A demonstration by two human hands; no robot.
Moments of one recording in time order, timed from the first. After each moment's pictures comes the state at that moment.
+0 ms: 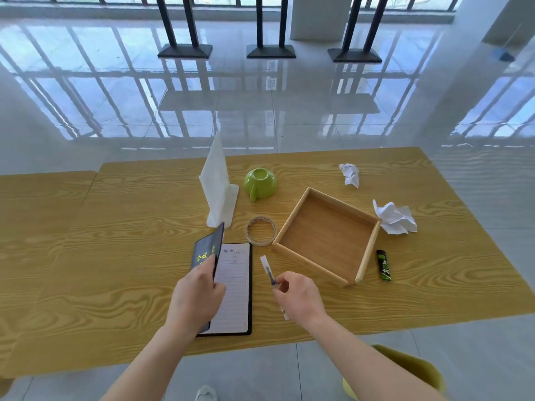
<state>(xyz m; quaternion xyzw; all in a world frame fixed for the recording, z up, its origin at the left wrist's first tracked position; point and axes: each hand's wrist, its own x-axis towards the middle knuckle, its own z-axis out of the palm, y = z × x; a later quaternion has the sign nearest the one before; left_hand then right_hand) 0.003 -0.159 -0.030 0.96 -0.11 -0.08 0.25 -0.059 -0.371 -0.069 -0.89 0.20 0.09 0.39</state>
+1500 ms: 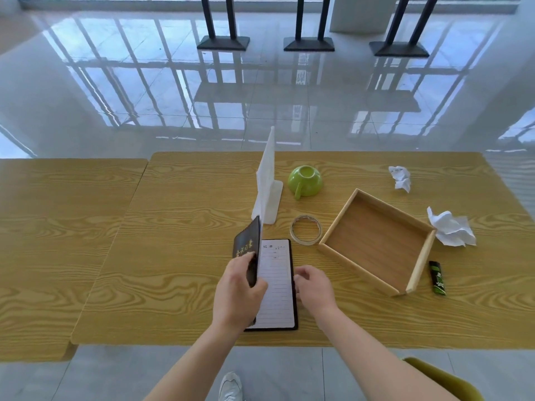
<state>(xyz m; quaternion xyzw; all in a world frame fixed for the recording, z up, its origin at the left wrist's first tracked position) -0.004 -0.135 -0.029 0.91 -0.03 -0.05 0.40 -0.016 -0.305 -0.085 -0.78 0.32 0.12 0.53</state>
